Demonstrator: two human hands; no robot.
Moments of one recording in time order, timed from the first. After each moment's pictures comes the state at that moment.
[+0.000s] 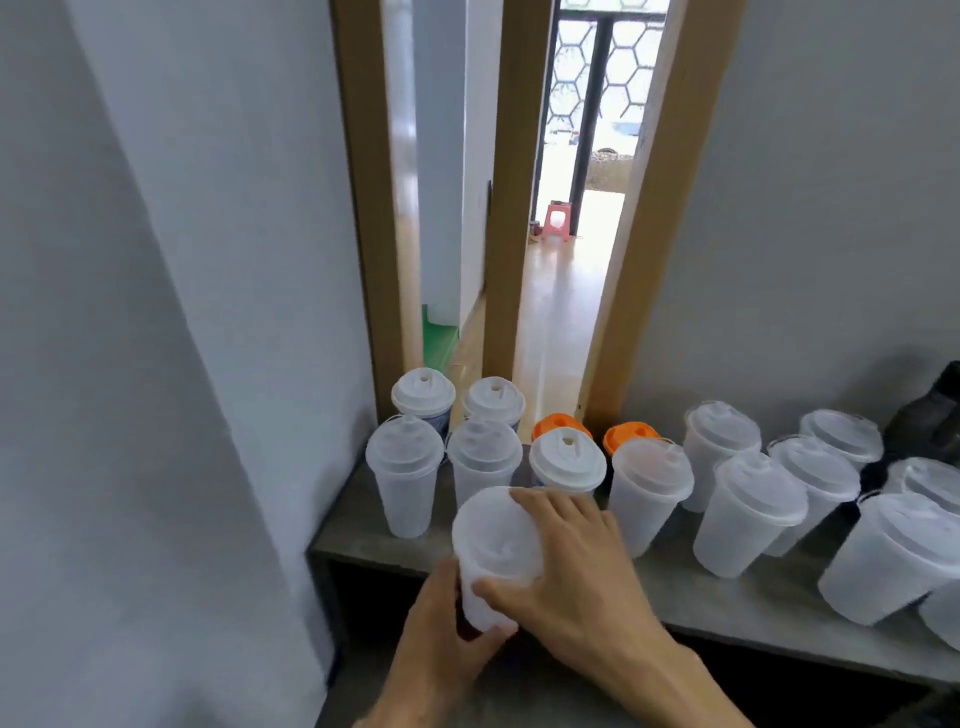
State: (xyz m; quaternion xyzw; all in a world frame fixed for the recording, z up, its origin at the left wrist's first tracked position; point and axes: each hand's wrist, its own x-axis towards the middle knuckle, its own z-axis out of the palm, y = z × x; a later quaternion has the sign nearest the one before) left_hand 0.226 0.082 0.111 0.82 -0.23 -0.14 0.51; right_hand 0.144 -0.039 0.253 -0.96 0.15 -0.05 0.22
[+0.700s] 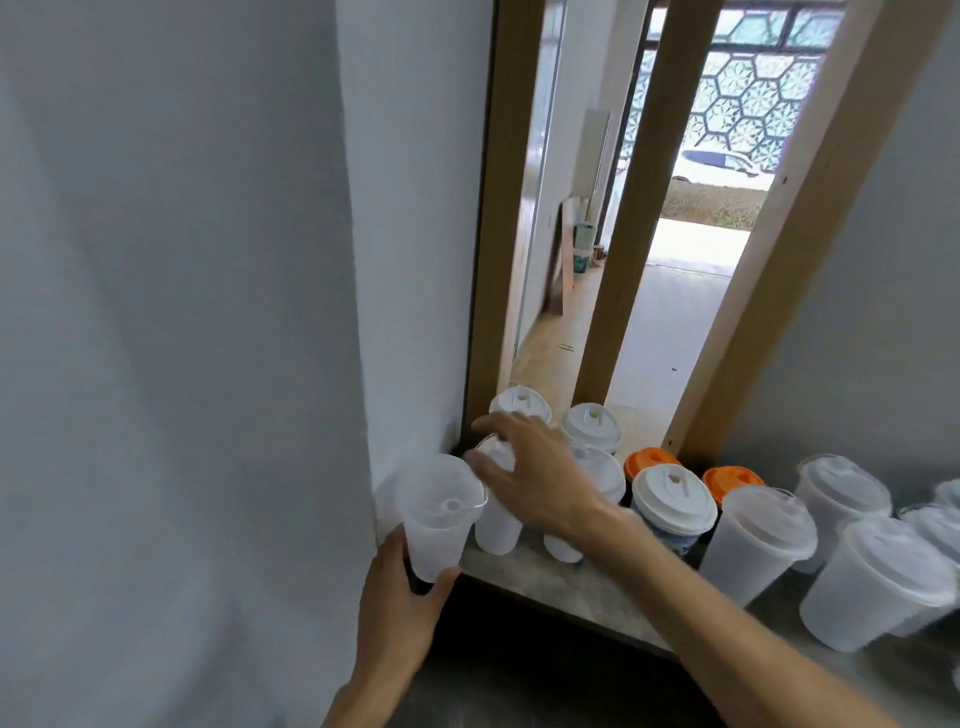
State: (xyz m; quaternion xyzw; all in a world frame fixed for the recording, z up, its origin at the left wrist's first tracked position) left_hand 0.297 0.175 0.105 0.84 -0.06 0.04 0.53; right_hand 0.281 0.019 0.280 -0.96 0.02 -0.08 0.27
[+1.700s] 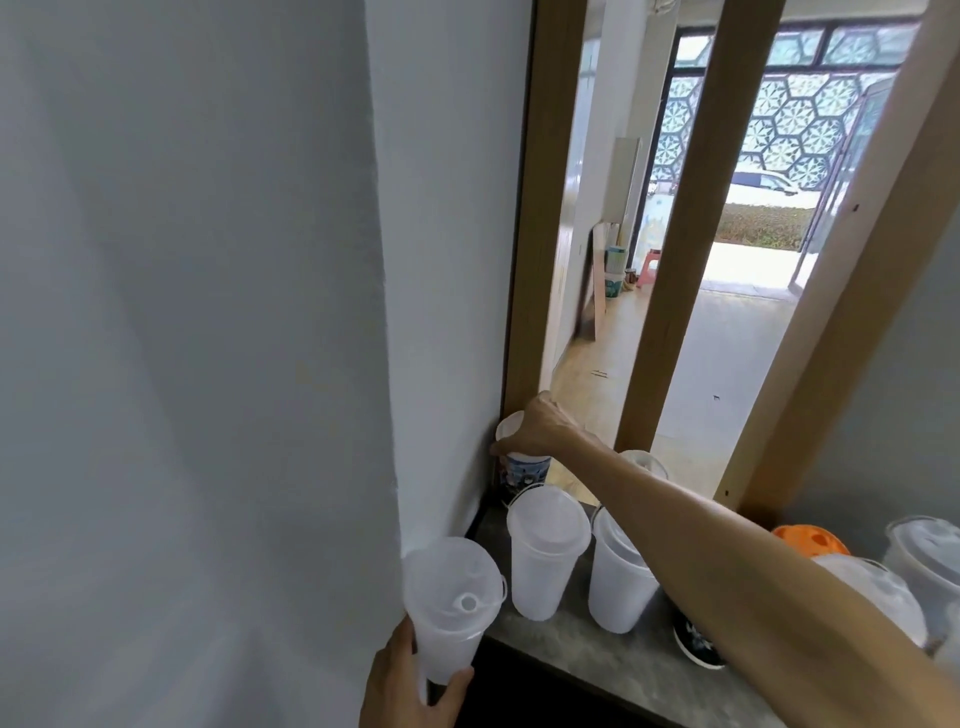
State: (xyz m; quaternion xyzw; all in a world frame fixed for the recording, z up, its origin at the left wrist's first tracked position) left_hand 0.321 0.225 0.081 0.84 -0.05 -0.14 0.52; right_hand 0.480 -0.033 0.243 -0.96 0.18 0.02 0.20
